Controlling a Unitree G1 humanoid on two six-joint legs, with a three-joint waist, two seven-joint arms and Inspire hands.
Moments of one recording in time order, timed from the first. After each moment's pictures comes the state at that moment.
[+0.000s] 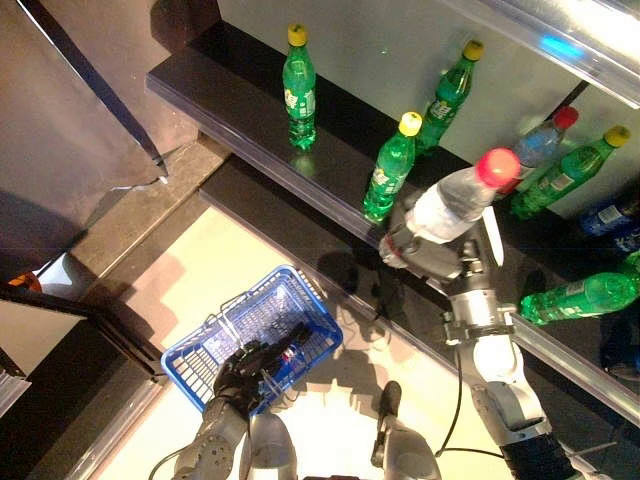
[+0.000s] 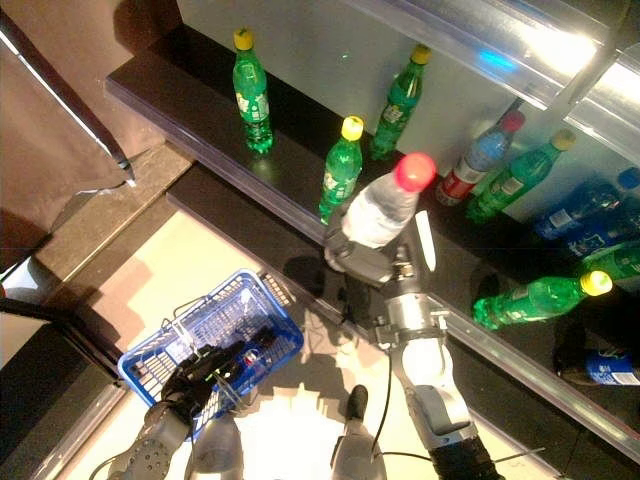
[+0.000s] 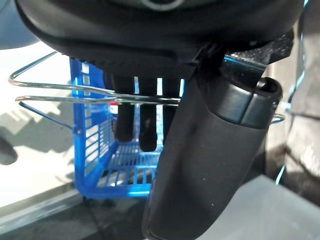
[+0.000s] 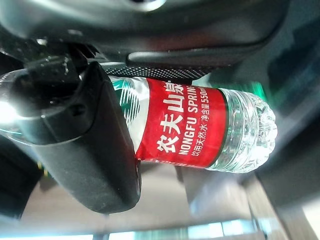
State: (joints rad) left arm 0.09 0.25 -0.15 0.23 -0.93 0.15 0.34; right arm -0.10 -0.36 0.28 -0.17 0.37 -0.28 -0.08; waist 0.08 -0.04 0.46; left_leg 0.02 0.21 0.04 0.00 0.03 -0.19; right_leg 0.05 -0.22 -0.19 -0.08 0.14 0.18
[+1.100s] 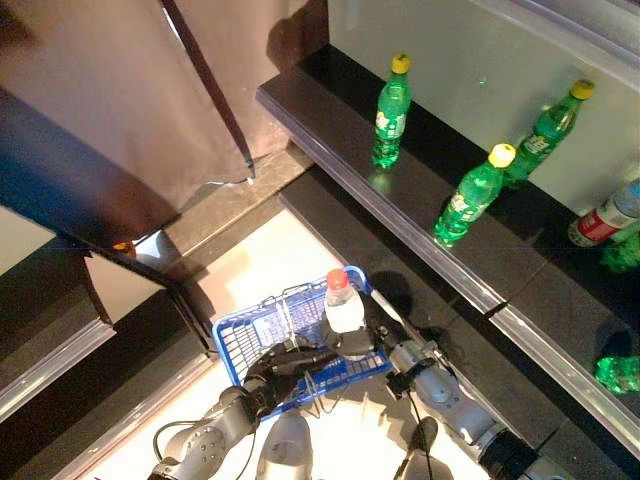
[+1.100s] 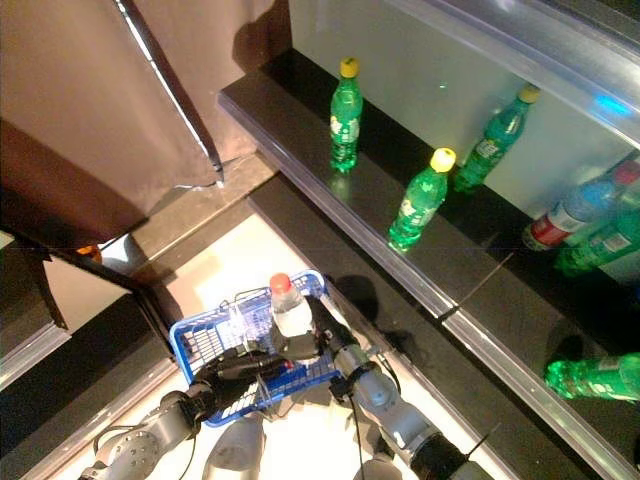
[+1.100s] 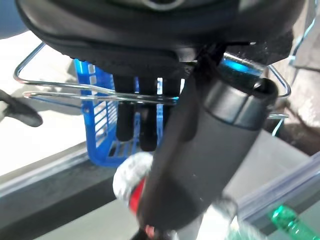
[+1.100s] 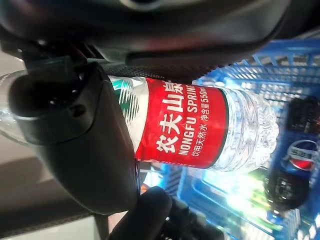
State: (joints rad) left arm 0.07 0.46 -0.39 0.04 -1.08 0.33 0.12; right arm -0.19 -0.41 0.65 0.30 0.19 -0.20 -0.09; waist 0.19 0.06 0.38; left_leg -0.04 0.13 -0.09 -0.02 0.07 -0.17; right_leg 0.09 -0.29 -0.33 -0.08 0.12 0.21
